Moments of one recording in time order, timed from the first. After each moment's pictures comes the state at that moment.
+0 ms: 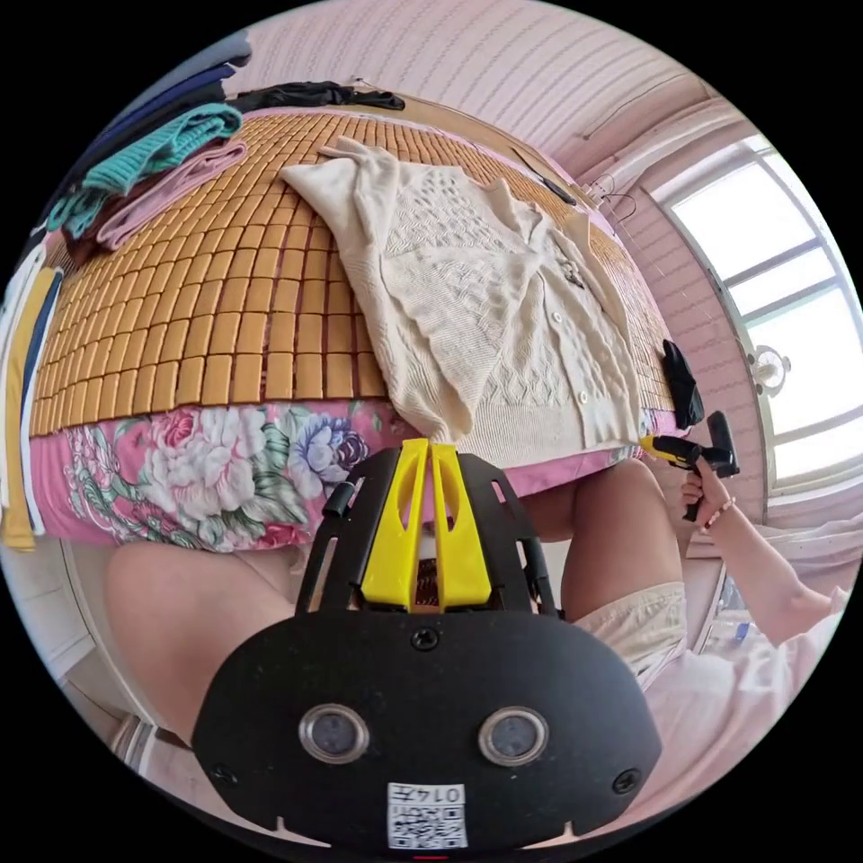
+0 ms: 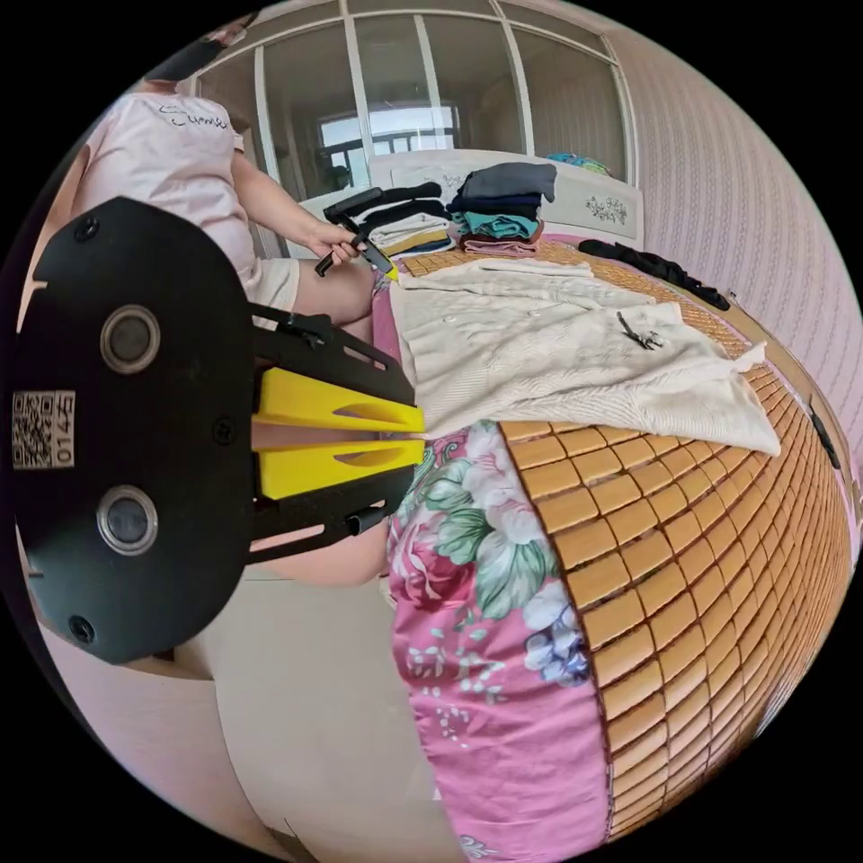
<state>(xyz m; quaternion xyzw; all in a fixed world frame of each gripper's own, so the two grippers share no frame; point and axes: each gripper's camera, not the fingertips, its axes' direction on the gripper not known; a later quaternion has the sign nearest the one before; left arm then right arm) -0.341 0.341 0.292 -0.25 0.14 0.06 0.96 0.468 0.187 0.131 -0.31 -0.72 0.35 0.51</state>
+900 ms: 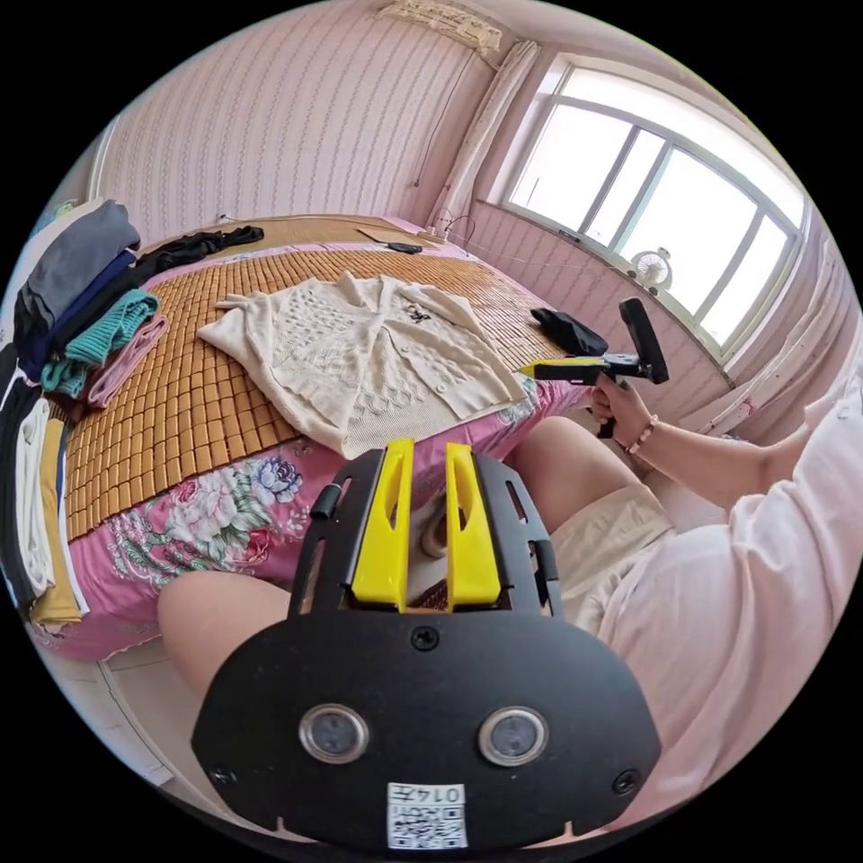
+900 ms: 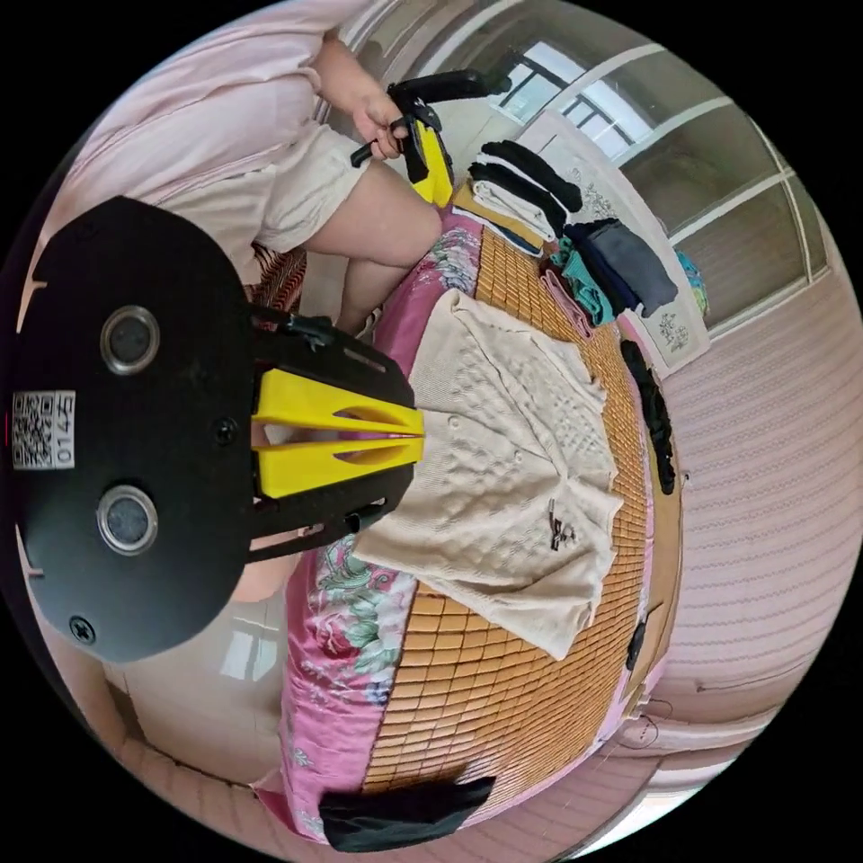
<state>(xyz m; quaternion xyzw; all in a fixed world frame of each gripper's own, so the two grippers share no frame) -0.306 0.339 0.212 -0.10 0.21 0.25 0.94 0.423 0.083 -0.021 -0.04 -0.63 0.18 0.76</state>
